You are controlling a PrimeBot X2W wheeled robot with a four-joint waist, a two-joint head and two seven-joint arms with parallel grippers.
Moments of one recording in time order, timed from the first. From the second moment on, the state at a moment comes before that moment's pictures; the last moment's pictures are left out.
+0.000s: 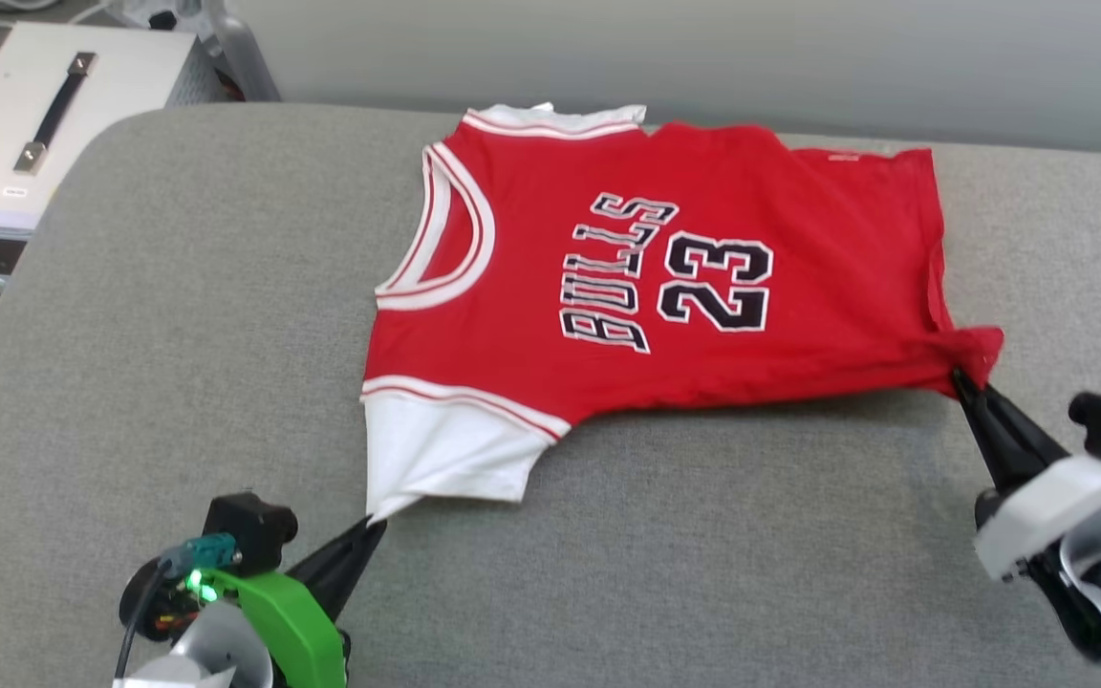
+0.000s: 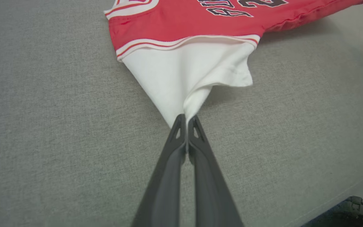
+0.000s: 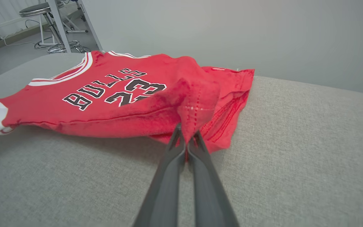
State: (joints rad) left arm -0.13 0.57 -0.54 0.12 -0.68 -0.12 0.04; right arm -0.34 -0.54 0.45 0.43 0.63 0.14 -0.25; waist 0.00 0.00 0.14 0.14
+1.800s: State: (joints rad) left arm -0.41 0.76 -0.57 -0.05 -0.88 -0.13 0.29; right arm -0.18 -0.52 0.30 0.17 0.71 0.13 -0.05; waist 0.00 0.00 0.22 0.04
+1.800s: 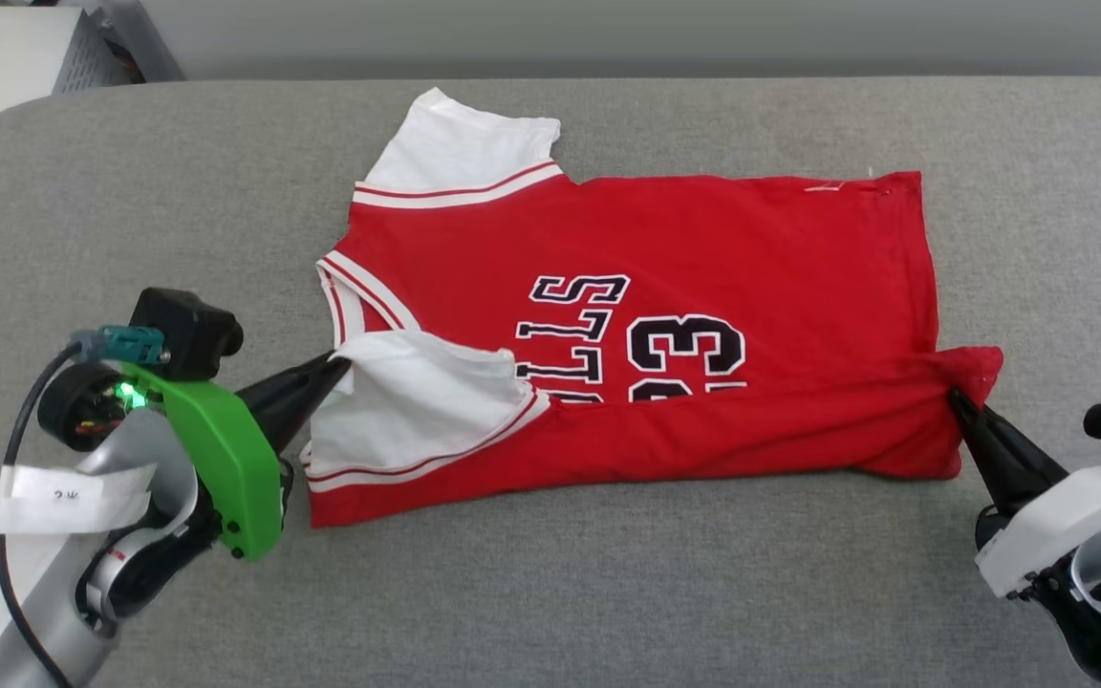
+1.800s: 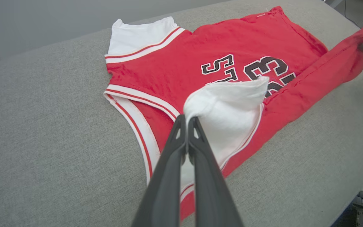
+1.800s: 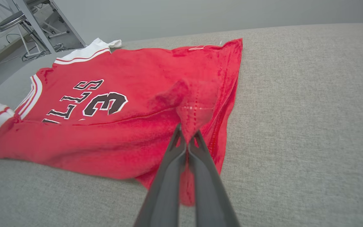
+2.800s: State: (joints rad) left arm -0.69 0.59 -0.80 0.51 -0.86 -0.09 0.01; right arm -0.37 -0.50 0.42 0.38 0.67 0.13 0.04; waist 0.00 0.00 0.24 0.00
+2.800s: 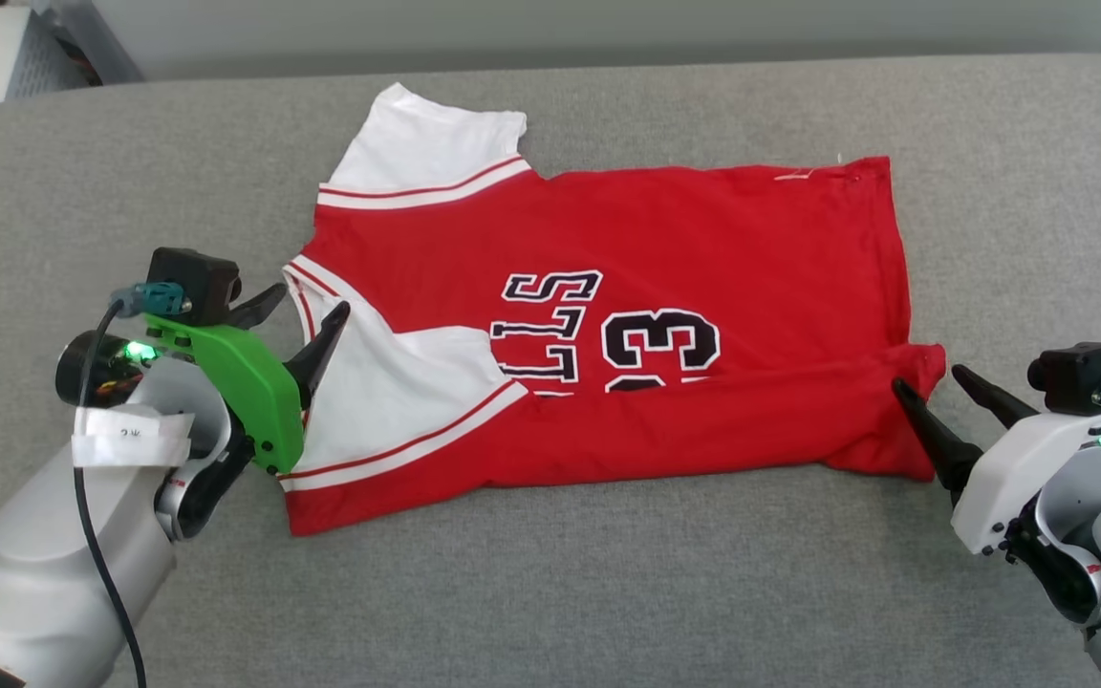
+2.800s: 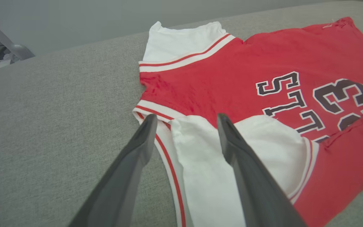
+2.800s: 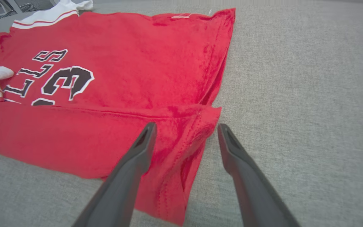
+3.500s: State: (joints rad) left arm -0.31 0.68 -0.78 0.00 -0.98 0.32 0.15; right arm -0.07 -0.41 0.08 -0.04 0.49 0.13 0.56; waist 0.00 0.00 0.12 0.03
